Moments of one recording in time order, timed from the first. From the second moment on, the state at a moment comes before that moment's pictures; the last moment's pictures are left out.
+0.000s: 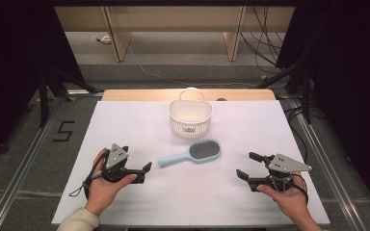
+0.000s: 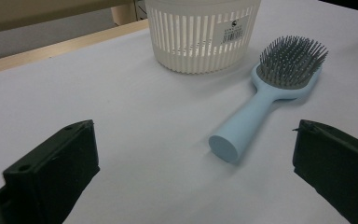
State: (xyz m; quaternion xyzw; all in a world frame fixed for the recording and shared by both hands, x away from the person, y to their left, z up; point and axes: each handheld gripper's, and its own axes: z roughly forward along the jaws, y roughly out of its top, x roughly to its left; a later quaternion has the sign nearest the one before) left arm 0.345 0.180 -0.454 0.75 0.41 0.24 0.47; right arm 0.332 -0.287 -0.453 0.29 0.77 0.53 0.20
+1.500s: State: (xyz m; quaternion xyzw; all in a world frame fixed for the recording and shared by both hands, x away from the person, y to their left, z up) left arm 0.347 0.177 -0.457 0.75 0.40 0.24 0.46; right arm 0.395 -0.080 -0.451 0.24 0.87 0.42 0.11
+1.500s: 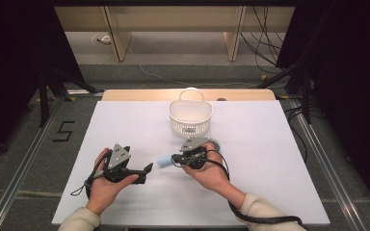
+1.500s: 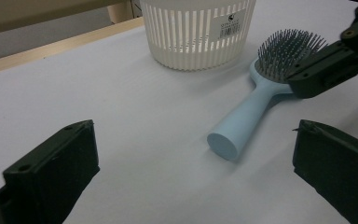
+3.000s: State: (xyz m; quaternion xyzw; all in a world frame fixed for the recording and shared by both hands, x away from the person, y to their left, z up) left arm 0.347 0.176 -0.460 0.76 0.39 0.25 0.46; right arm 0.445 -0.022 -0.476 0.31 0.90 0.30 0.06
